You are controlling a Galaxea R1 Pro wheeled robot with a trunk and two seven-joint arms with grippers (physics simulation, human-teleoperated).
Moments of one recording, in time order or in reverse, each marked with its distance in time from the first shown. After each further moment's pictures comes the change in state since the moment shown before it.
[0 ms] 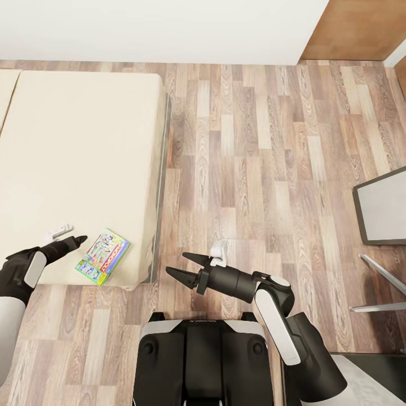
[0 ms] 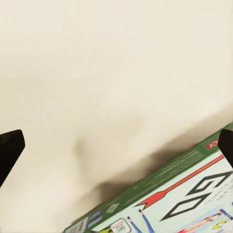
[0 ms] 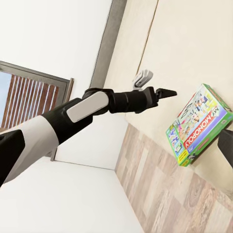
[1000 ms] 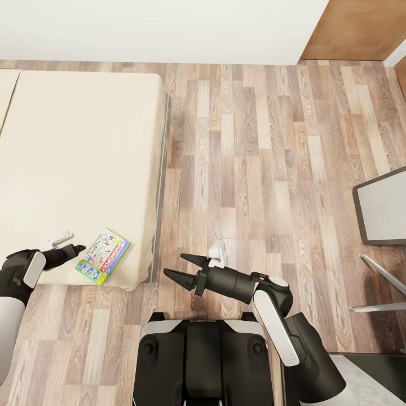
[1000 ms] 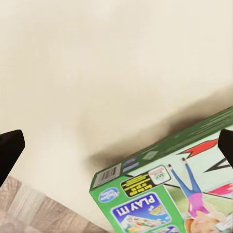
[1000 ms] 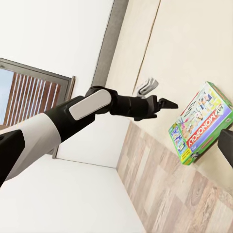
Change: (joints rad) left arm 0.000 0.003 0.001 0.006 0.009 0.164 0.103; right arm 0.000 0.001 0.014 0.000 0.002 0.000 -0.001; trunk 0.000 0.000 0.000
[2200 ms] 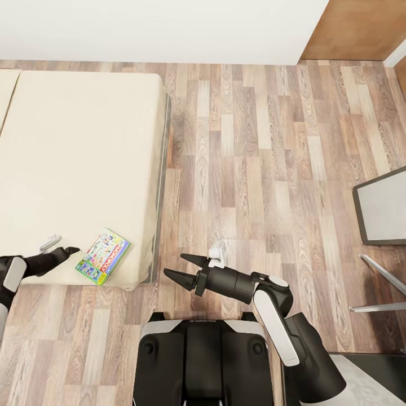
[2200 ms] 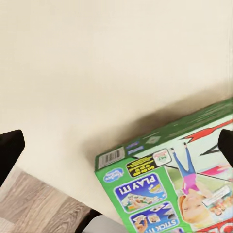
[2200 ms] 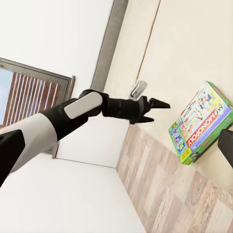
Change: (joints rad) left arm 0.010 0.051 0.115 0.031 0.000 0.080 -0.172; right arm 0.000 -0.001 0.000 0.000 0.000 0.000 0.000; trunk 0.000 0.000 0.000
